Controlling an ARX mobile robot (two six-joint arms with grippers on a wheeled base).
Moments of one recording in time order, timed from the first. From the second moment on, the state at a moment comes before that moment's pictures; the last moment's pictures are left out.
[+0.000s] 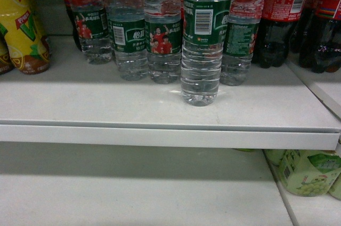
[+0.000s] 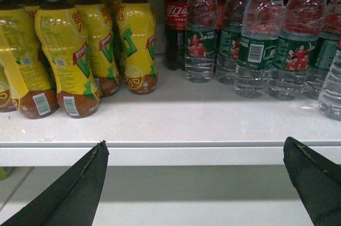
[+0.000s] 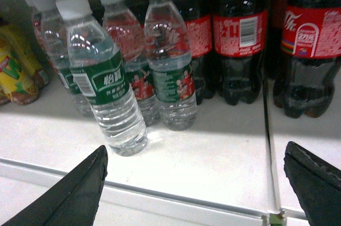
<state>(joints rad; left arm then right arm) 0.00 0.01 0.01 0.00 0.00 0.00 0.06 0.98 0.33 0.56 -0.23 0.13</state>
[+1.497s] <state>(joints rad) 0.00 0.01 0.01 0.00 0.00 0.00 0.48 1.63 0.80 0.58 -0.02 0.10</state>
